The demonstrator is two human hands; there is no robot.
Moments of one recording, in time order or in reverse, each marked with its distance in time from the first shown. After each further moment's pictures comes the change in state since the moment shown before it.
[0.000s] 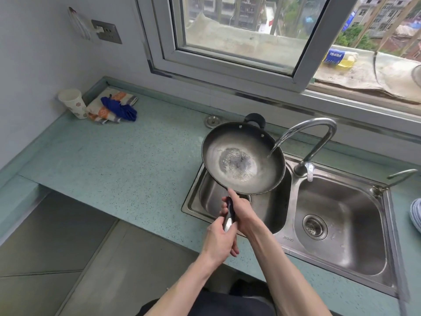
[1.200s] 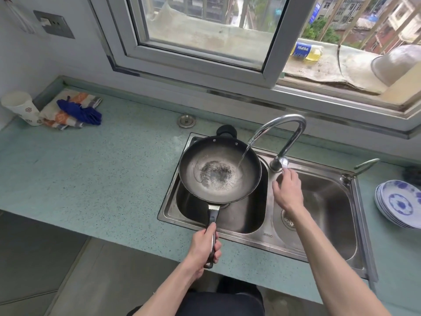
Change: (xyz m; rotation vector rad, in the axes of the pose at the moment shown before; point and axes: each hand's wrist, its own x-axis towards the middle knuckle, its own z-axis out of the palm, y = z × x) left_hand 0.028 -0.020 0.018 -0.333 -0.109 -0.423; right_hand 0.031 -0.108 -0.188 -1.319 0.744 -0.567
